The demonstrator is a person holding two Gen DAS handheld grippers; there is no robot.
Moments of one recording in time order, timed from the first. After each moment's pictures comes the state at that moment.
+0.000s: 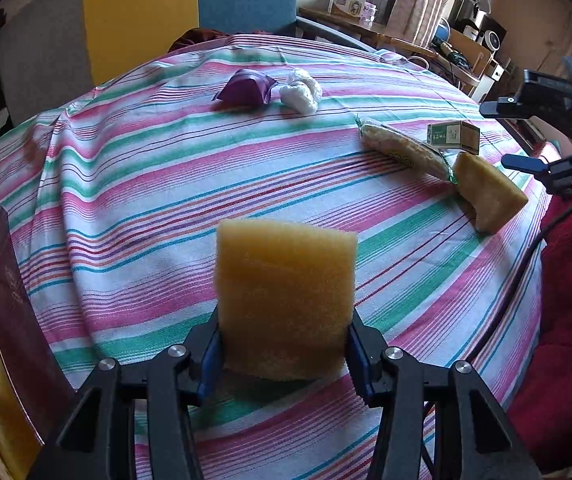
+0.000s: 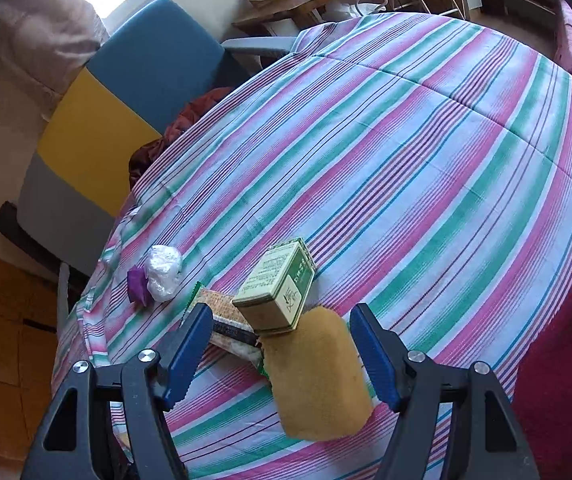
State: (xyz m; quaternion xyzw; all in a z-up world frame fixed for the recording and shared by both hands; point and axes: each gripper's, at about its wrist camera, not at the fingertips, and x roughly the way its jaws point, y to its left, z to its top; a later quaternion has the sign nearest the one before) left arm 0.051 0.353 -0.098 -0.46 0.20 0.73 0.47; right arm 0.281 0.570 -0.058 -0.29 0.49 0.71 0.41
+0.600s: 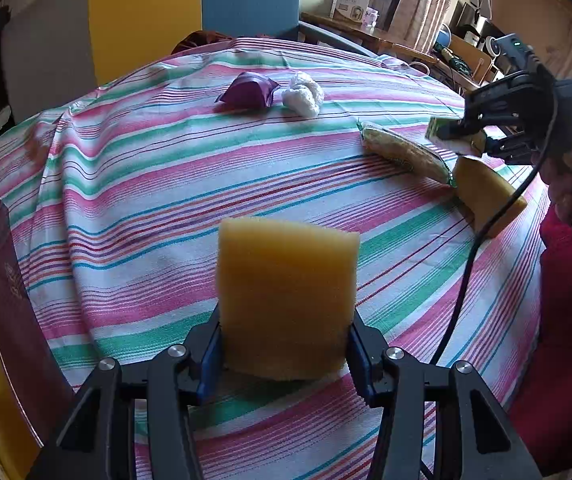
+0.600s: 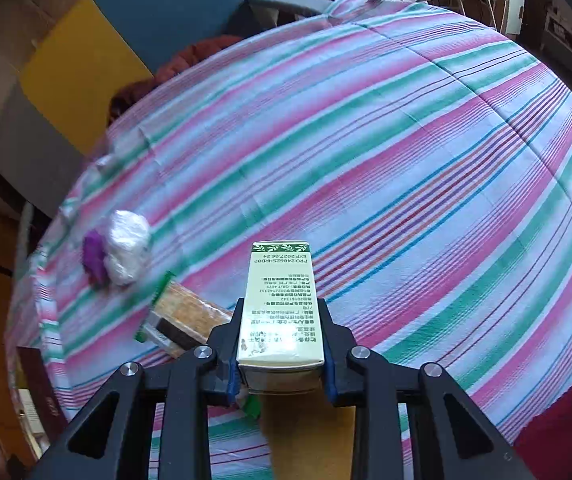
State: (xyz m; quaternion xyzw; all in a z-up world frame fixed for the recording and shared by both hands) left arm 0.051 0.349 -0.097 -0.45 0.20 0.73 0.47; right arm 0.245 0.583 -0.085 -0.36 0.45 0.72 0.39
